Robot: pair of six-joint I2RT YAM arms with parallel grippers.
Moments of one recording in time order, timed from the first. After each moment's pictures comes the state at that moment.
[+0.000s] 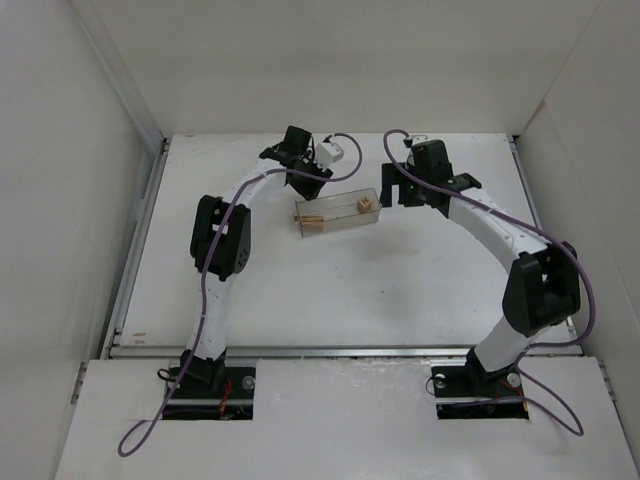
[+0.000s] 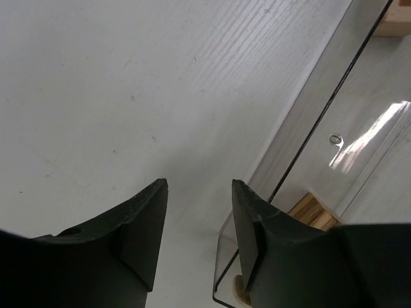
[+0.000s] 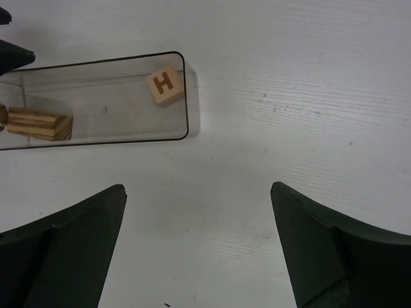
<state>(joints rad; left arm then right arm) -0.40 2.25 1.92 -0.59 0.23 0.45 0.34 1.64 1.35 -0.45 0.02 0.23</state>
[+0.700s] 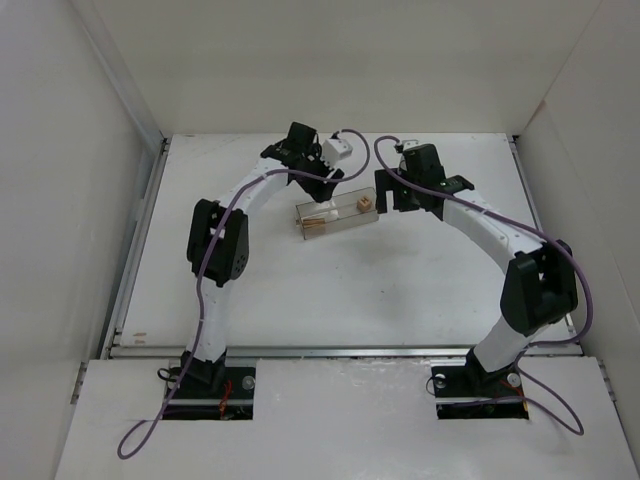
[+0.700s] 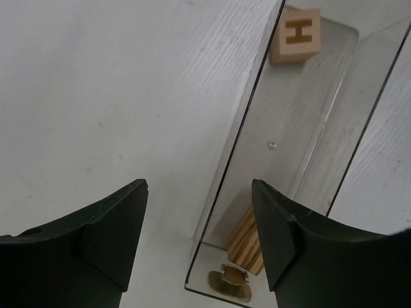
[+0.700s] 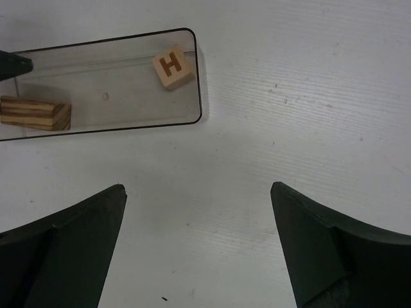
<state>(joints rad) -0.43 2.16 1.90 -0.60 0.34 0.43 0.39 1.66 1.34 -0.46 0.05 0.20</state>
